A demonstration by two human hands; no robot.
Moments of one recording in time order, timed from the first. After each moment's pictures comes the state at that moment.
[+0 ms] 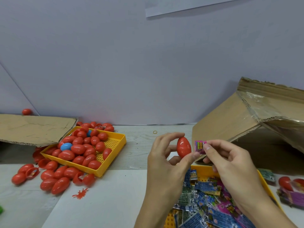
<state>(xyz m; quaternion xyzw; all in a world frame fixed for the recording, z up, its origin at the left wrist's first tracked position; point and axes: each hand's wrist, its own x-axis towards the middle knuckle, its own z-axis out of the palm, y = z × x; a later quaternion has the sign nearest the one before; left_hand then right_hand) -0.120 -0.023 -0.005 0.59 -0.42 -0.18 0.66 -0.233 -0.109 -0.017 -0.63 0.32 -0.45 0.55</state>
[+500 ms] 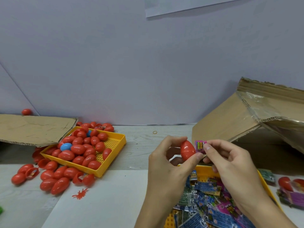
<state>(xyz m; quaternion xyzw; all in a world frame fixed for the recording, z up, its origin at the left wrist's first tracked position) -0.123 -0.022 -0.003 0.59 -0.43 -0.19 0.66 -0.233 -0.110 -0.016 -0.63 0.32 -0.45 0.55</state>
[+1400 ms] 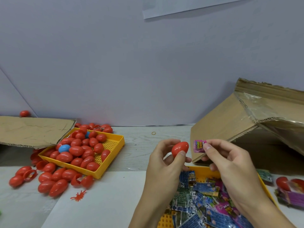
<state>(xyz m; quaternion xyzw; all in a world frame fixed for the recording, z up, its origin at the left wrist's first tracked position) -0.117 -0.024 -0.007 0.58 -0.36 -0.30 0.67 -0.234 -0.110 -0.015 -0.60 0.30 -0.46 0.58</state>
